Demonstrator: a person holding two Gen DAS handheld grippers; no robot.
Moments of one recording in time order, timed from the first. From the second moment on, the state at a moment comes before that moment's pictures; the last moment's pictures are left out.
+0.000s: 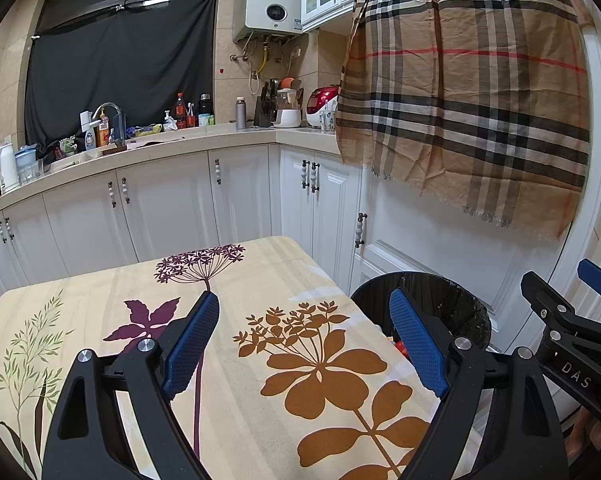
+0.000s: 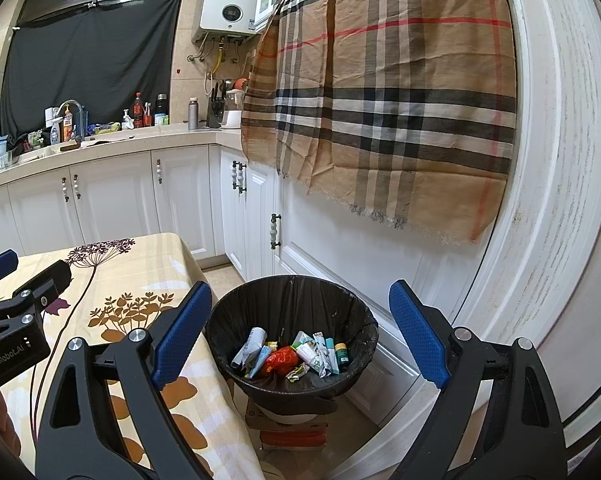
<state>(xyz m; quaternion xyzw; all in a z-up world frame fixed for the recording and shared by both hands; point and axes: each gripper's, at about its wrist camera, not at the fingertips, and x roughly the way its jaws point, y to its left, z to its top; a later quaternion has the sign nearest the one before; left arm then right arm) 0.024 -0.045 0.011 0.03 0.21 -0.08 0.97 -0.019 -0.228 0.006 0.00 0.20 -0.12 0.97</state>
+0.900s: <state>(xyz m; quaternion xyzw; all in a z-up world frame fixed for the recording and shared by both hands) 0.023 -0.045 0.011 0.02 0.21 -0.08 0.97 -0.018 -0.226 0.006 0.00 0.20 -0.12 0.97</state>
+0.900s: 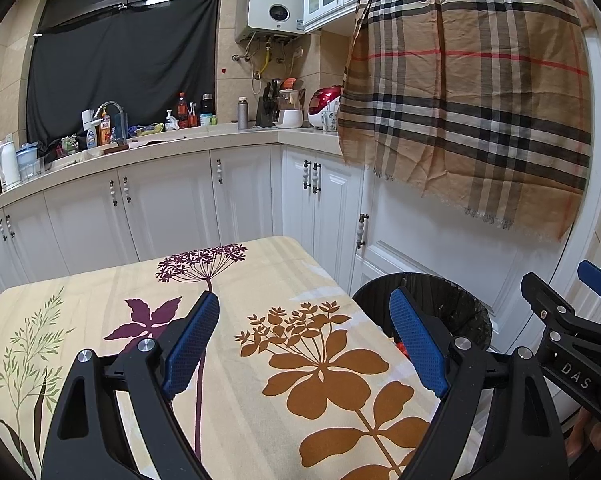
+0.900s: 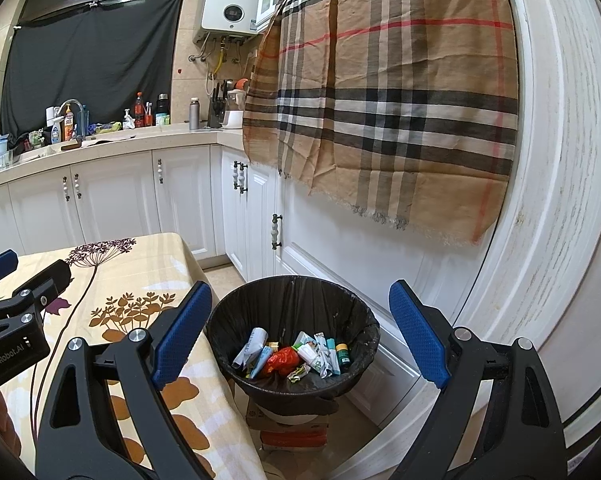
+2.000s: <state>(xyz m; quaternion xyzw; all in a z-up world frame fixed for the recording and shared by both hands) 0.024 -0.045 0.010 0.02 0.21 -0.09 0.97 -0.014 -0.221 0.007 0.00 0.20 -0.12 0.97</state>
